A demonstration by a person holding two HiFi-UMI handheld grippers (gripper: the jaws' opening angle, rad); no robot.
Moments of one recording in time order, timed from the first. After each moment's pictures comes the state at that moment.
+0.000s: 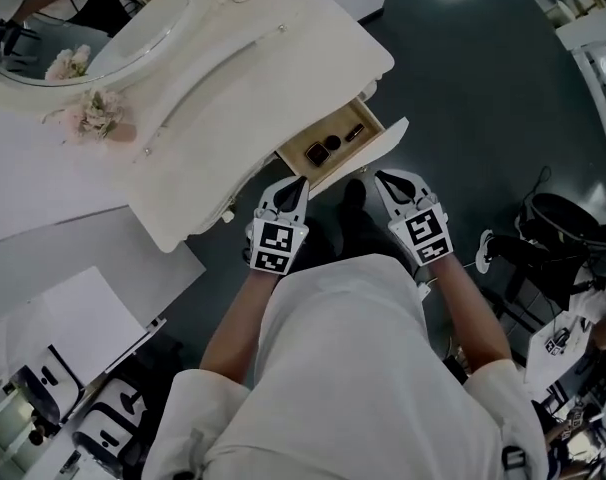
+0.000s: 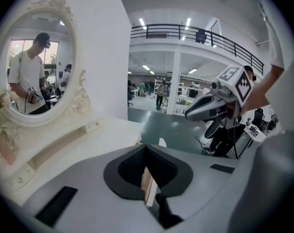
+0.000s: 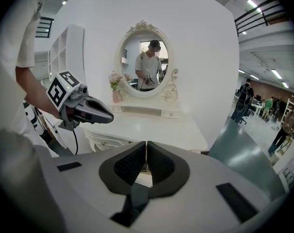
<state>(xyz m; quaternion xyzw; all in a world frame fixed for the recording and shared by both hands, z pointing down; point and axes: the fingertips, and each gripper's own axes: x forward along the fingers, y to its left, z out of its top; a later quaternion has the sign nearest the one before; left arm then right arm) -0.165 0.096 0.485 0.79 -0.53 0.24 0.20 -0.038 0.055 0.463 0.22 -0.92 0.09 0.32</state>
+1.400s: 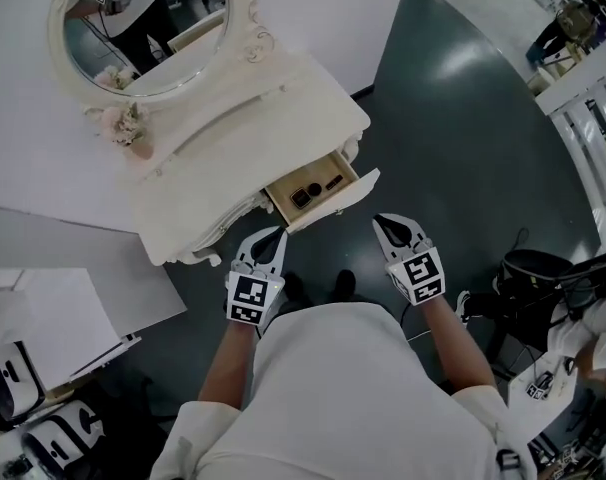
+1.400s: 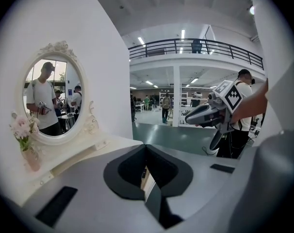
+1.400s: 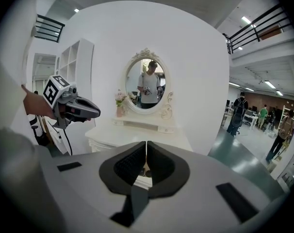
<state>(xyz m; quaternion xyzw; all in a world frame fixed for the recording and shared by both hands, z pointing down) -0.134 0.171 0.377 0.78 -0.58 0.19 0.13 0.035 0.089 0.384 0.24 -0.94 0.04 0.25</state>
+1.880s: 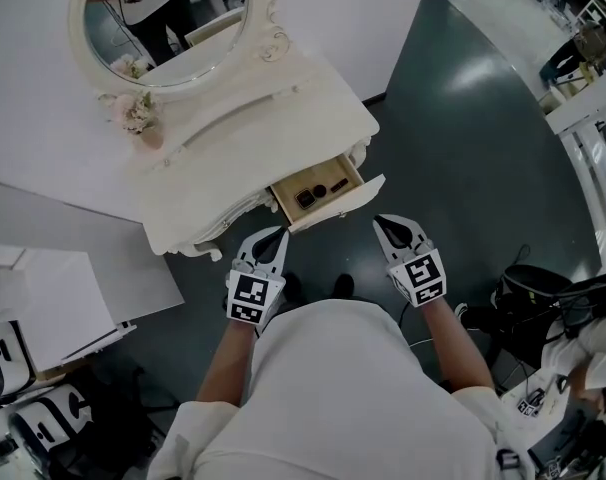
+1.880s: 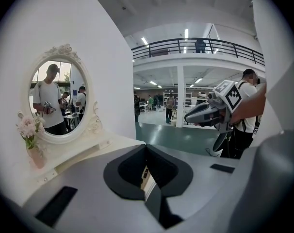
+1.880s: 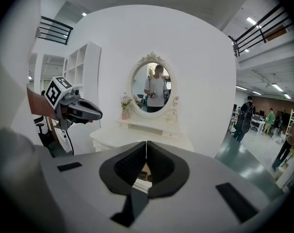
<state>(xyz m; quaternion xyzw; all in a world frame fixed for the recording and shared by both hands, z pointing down) -0.134 0.176 0.371 0.76 -0.61 0.18 0.13 0.025 0.086 0.373 0.21 -0.95 0.02 0.23</state>
